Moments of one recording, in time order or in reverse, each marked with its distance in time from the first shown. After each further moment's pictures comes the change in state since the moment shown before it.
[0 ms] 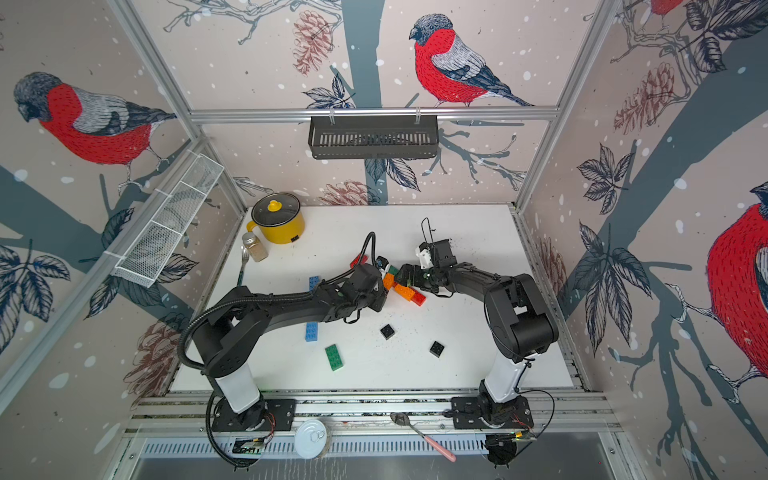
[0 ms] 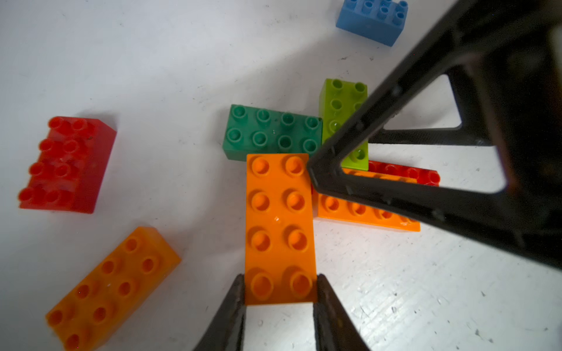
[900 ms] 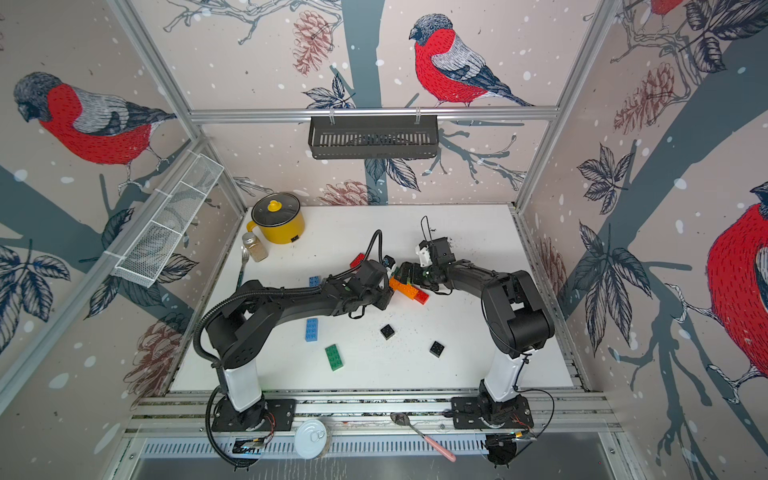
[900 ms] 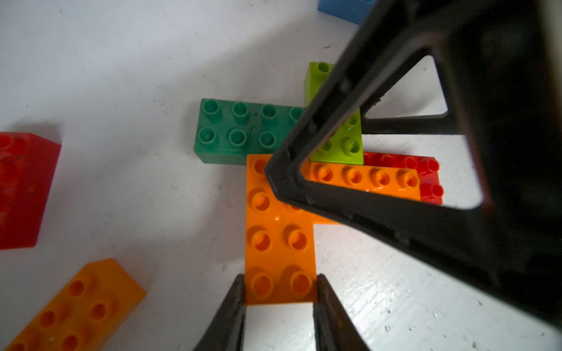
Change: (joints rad) left arm 0.004 0.102 0.100 -0.043 0.066 0.031; right arm 0.005 0.040 0.047 -0.028 0.048 -0.005
